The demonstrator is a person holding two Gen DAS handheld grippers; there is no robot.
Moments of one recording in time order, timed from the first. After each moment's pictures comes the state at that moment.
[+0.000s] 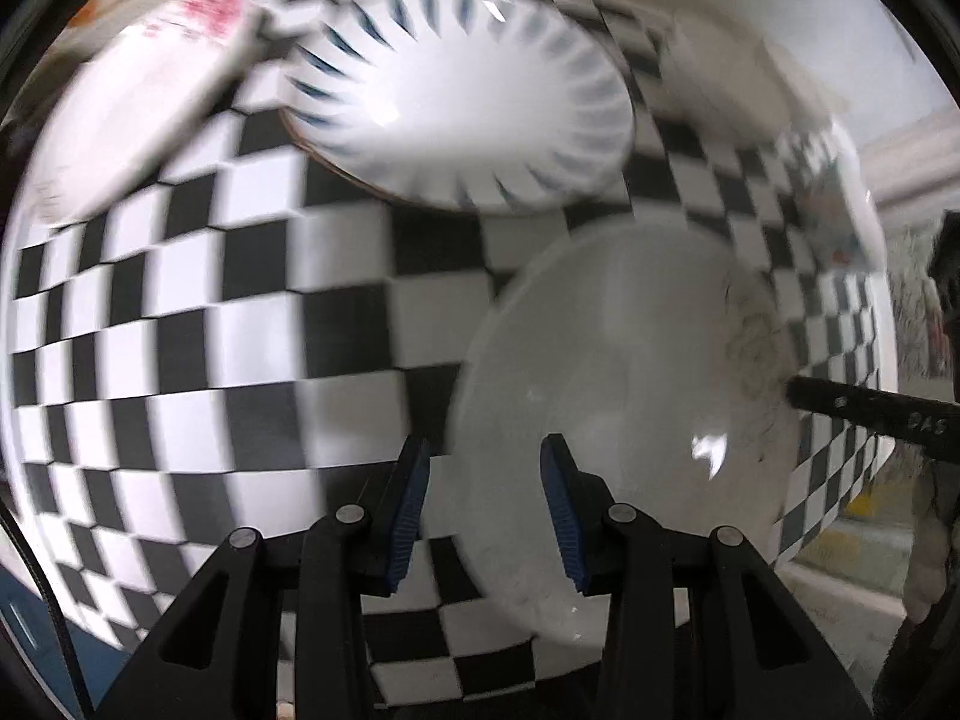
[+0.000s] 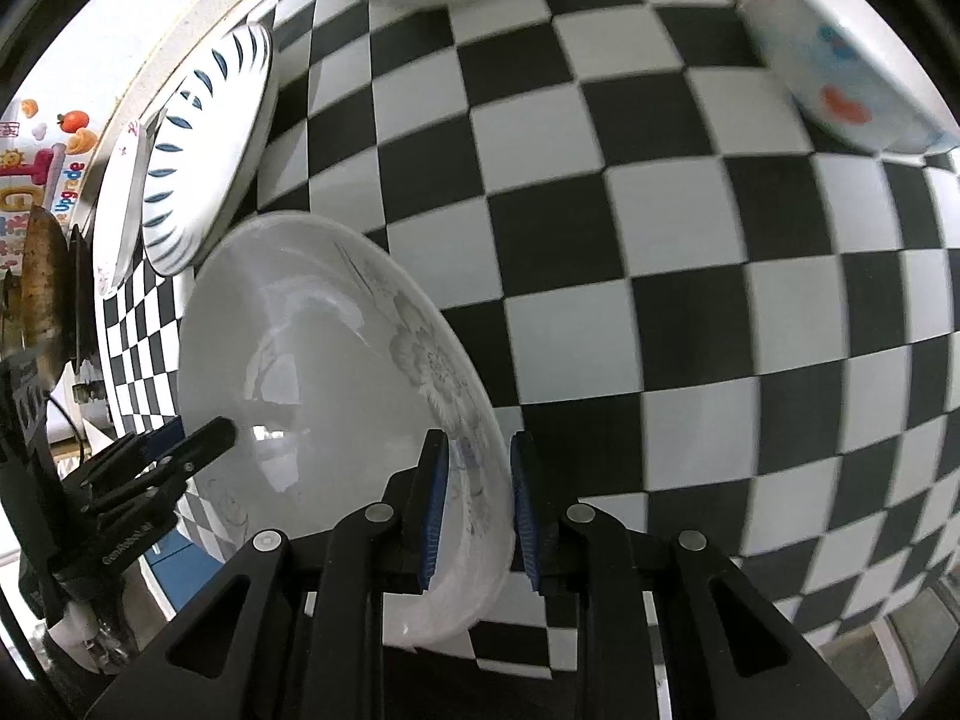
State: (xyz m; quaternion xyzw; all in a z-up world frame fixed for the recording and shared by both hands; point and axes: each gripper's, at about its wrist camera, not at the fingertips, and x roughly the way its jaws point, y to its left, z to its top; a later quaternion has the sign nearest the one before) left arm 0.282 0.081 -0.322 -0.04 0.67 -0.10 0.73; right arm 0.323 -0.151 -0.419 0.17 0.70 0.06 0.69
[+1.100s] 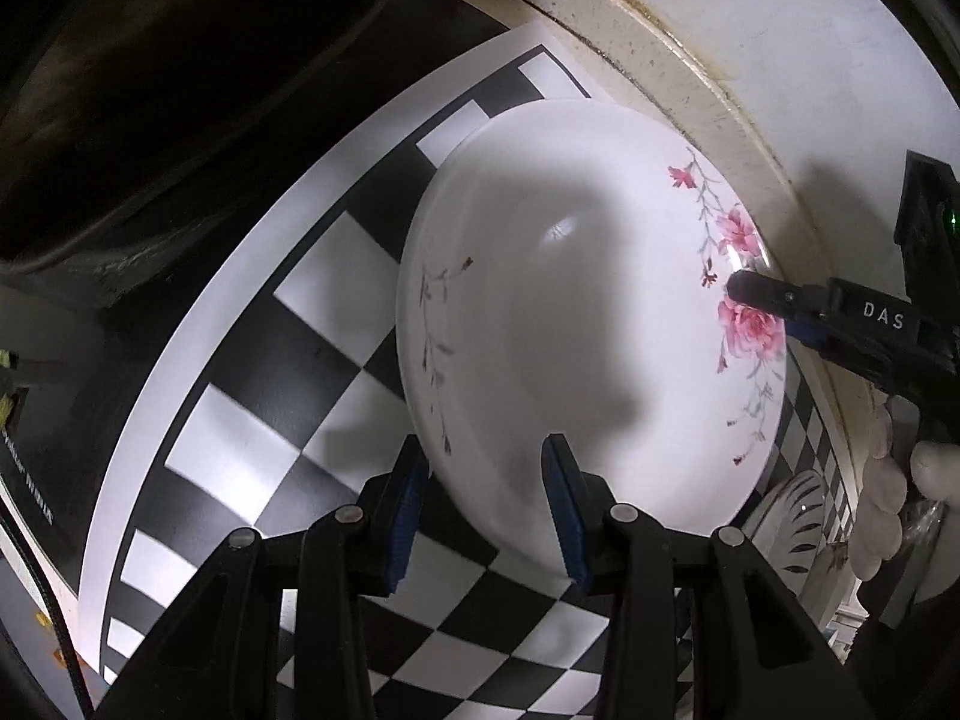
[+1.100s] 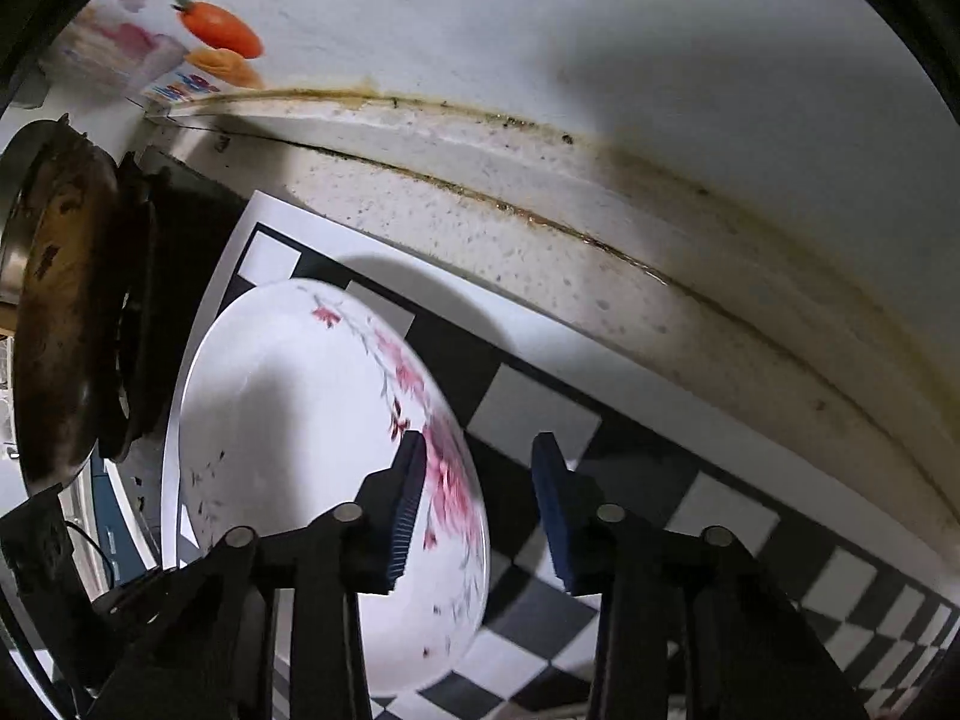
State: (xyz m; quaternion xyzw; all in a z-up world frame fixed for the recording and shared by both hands) left arm 0.392 0.340 -0.358 -0.32 0.60 0.13 0.72; right arm 0.659 0.223 -0.422 -0.05 0.65 0.29 0.70
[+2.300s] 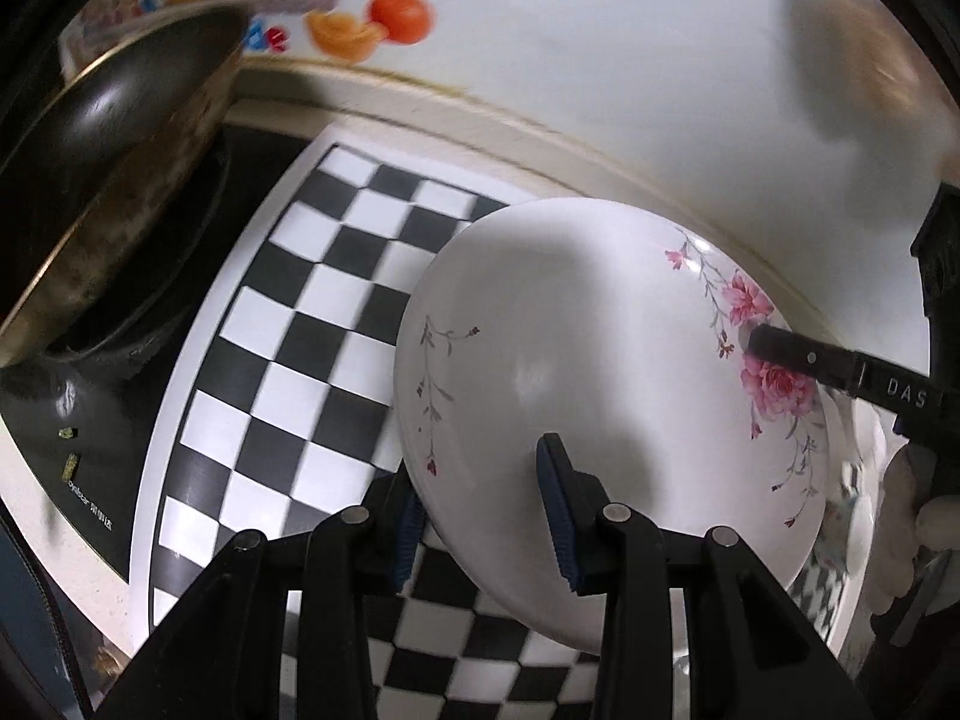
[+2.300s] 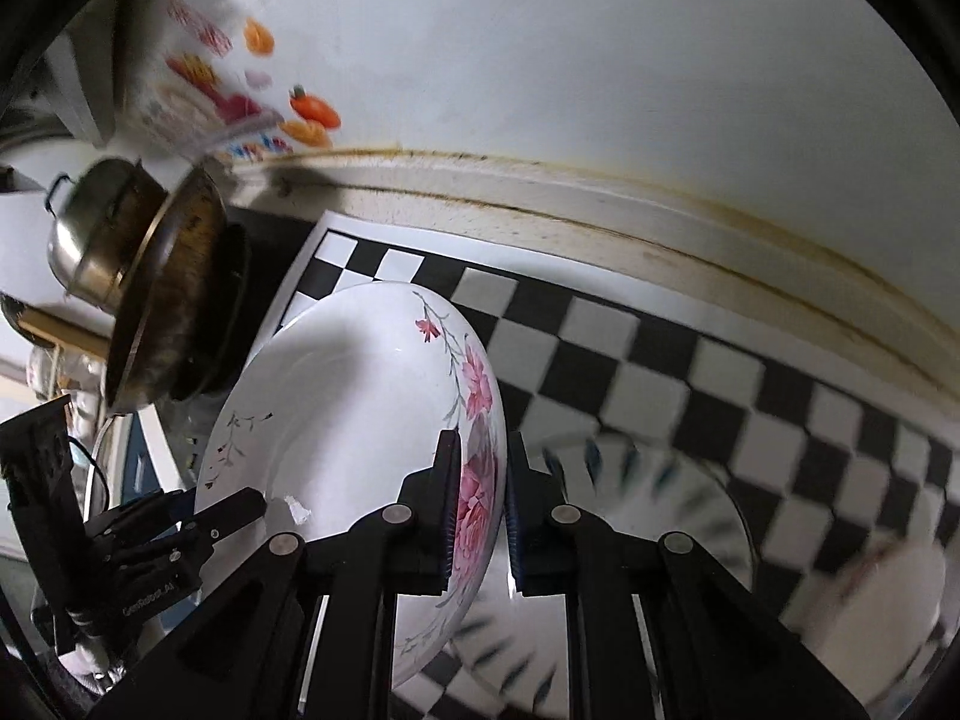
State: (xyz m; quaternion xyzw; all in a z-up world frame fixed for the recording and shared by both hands) left arm 0.360 0.236 -0.250 -0.17 0.57 0.03 0.81; right arm 0.520 0.079 -0.314 0.03 0.56 0.27 0.78
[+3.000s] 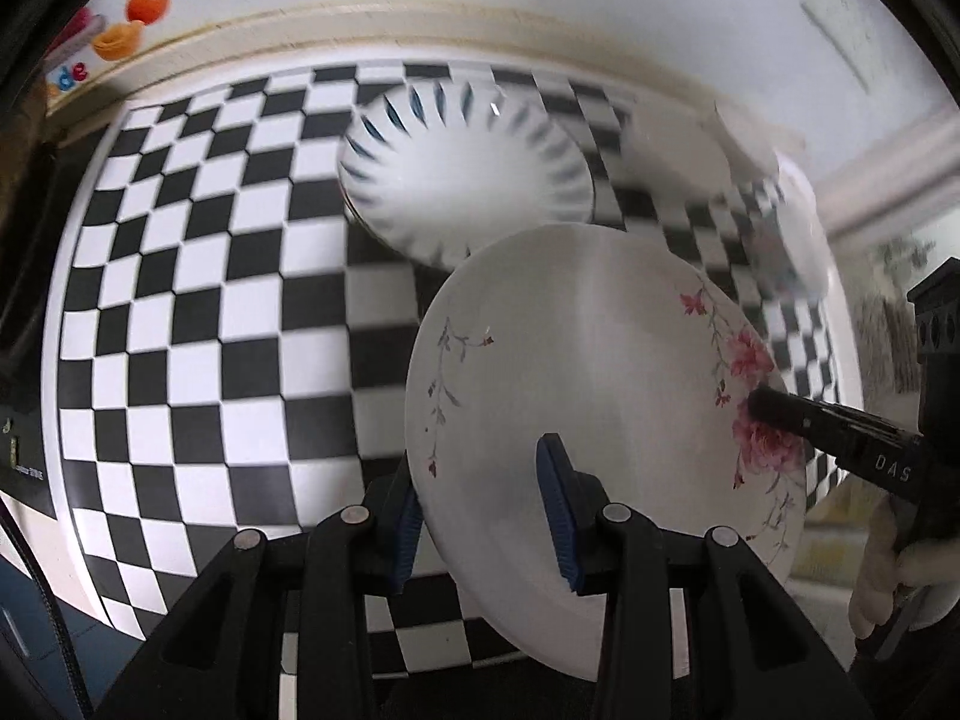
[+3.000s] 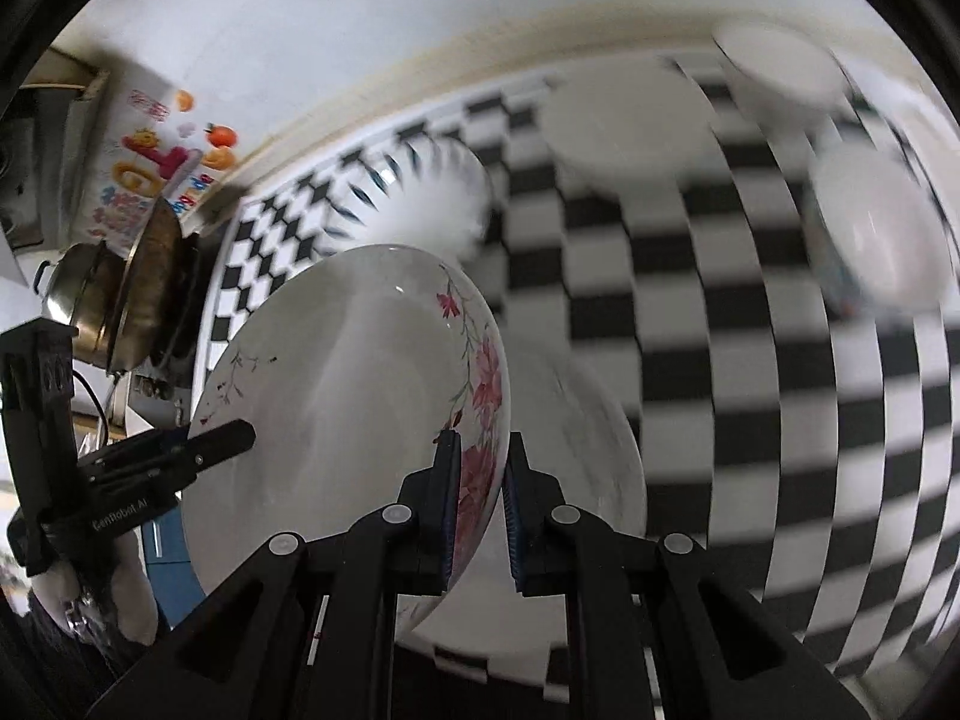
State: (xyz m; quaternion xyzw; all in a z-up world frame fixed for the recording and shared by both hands) left arm 0.263 0.093 -0.273 -0.04 0.64 -0.13 0.76; right arm 0.280 -0.111 -0.362 0.17 0.58 0.13 0.78
